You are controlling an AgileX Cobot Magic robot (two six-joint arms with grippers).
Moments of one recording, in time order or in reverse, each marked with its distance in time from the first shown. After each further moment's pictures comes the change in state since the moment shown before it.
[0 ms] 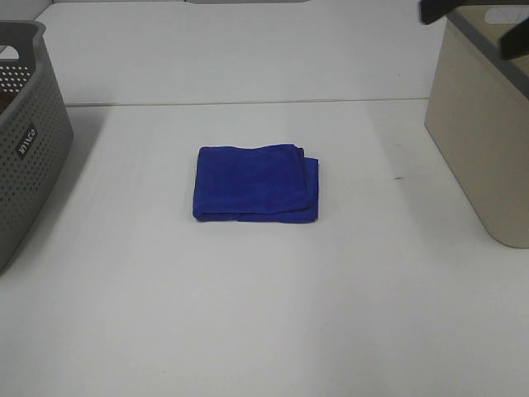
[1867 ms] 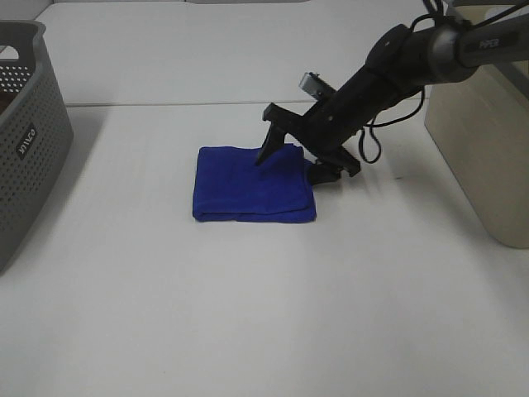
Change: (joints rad) left arm 0.000 0.000 0.000 0.000 0.000 0.000; right arm 0.182 1.005 -0.442 0.274 -0.223 0.030
